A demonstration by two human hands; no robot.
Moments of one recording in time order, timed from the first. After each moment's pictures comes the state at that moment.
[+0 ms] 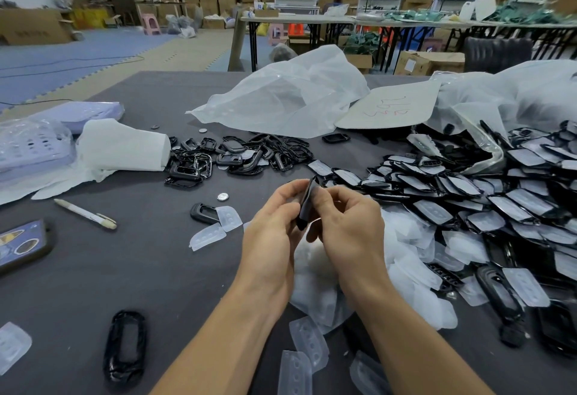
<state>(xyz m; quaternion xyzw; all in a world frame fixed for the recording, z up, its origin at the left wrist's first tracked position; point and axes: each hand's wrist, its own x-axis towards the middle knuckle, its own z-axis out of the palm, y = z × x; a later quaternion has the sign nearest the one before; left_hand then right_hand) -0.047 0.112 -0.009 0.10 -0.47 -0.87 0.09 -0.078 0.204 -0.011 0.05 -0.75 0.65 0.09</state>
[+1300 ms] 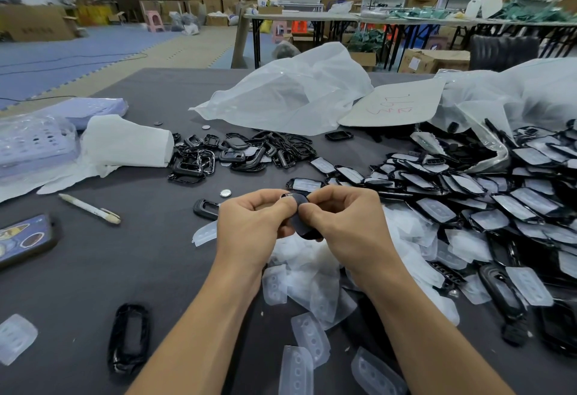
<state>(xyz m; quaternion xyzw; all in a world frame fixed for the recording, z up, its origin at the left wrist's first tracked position) -0.046 0.079 -0.009 0.17 -0.63 -0.74 0.17 -0.077 0.212 -0.001 0.11 -0.72 0.68 -0.02</state>
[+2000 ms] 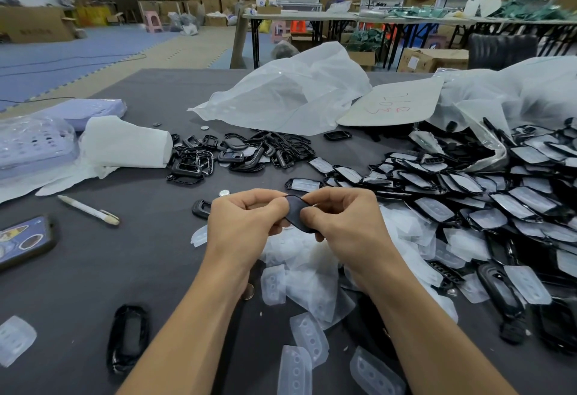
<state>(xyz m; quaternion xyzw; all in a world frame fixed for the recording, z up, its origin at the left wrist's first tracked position) -0.045 0.070 -0.006 0.17 -0.67 -0.70 0.17 -0.082 0.214 -0.003 0.11 -0.74 0.67 -0.03</state>
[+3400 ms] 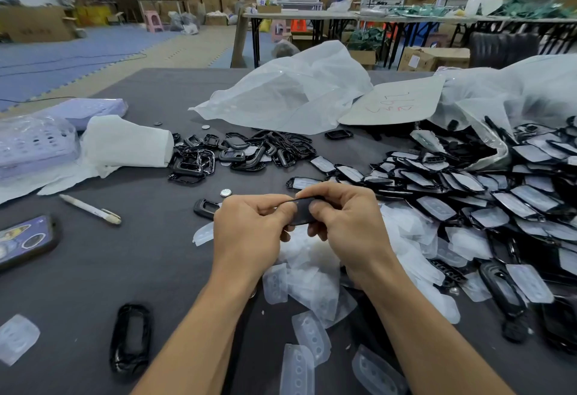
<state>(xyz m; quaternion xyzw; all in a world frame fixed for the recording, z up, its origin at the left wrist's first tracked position) -0.043 0.074 -0.009 0.11 -0.77 -0.59 0.21 -0.083 0.208 -0.005 0.14 -0.70 0.70 -0.01</state>
